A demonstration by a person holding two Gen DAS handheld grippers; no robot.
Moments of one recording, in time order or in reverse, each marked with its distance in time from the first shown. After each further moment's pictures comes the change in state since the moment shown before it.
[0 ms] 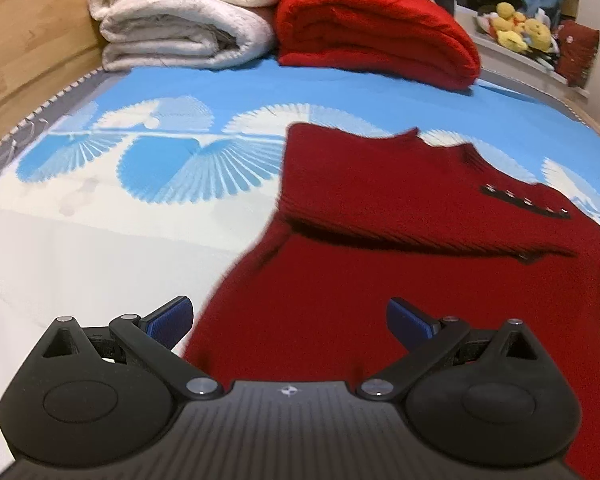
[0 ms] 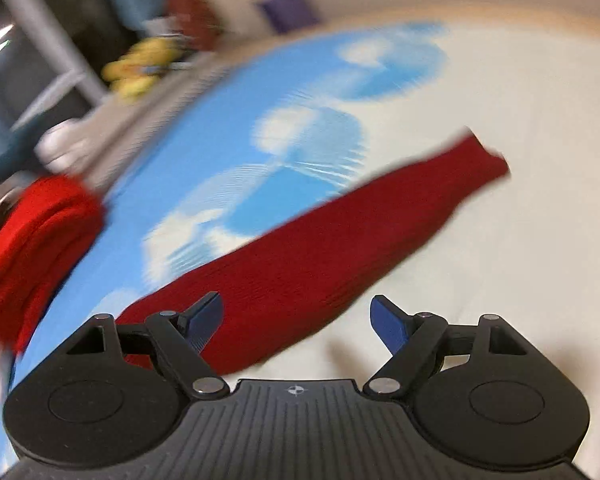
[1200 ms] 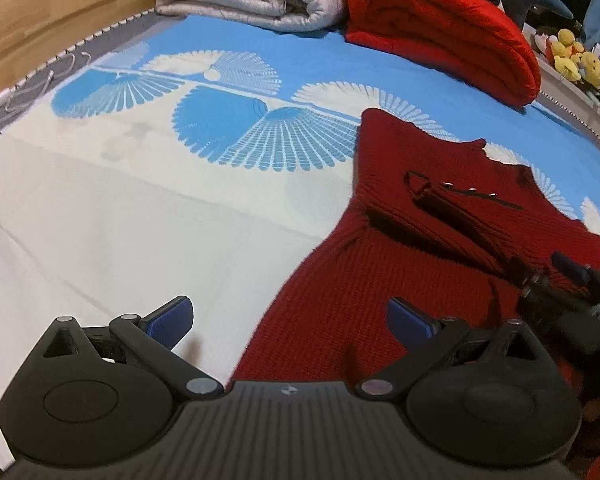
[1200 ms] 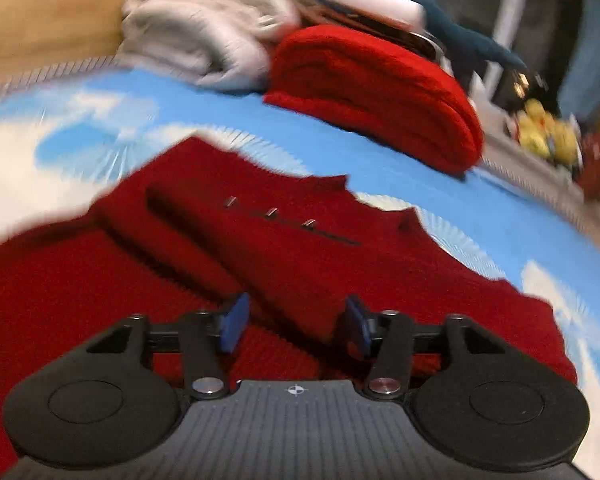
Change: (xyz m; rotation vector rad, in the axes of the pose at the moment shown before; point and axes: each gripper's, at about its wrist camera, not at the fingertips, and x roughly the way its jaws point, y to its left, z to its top) left arm 0.009 0.061 0.008 -0.191 0.119 0.010; right arm 0.018 0.244 -0.296 -1.261 -0.042 0.472
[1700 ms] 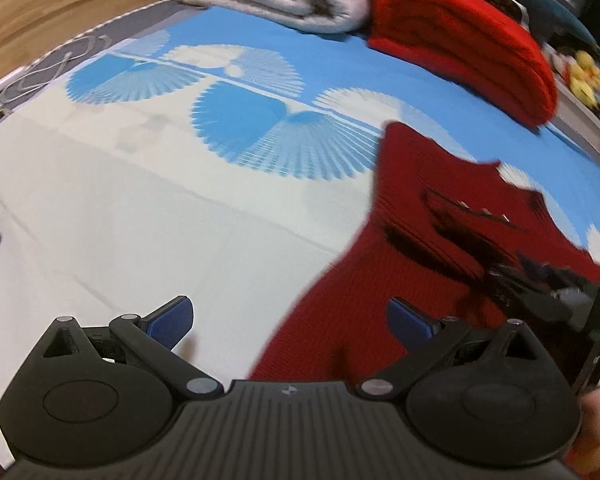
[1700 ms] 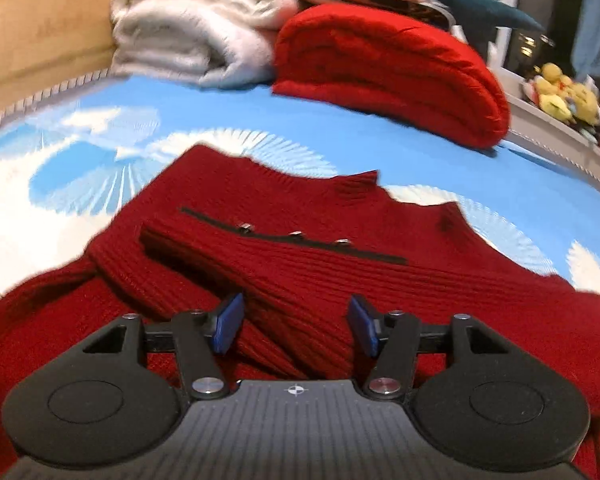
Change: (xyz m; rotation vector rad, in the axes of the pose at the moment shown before) left arm 0.003 0.020 0.015 -0.097 0.011 0.027; right arm 0.046 0.037 0.033 0.022 0.069 0.068
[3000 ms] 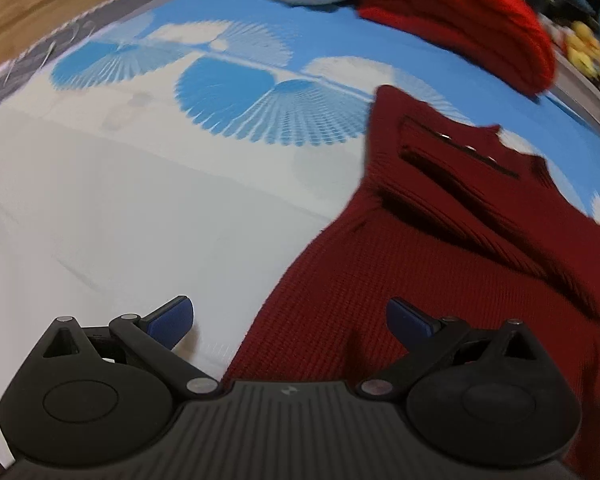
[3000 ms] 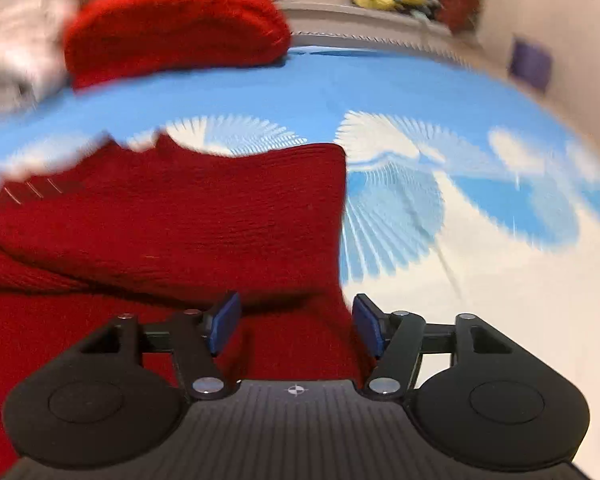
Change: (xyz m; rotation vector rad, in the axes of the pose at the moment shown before) left arm 0.014 -0.016 -0.015 0.096 0.060 -0.010; right arm -0.114 -0.177 -0.056 0.479 0.130 -0.235
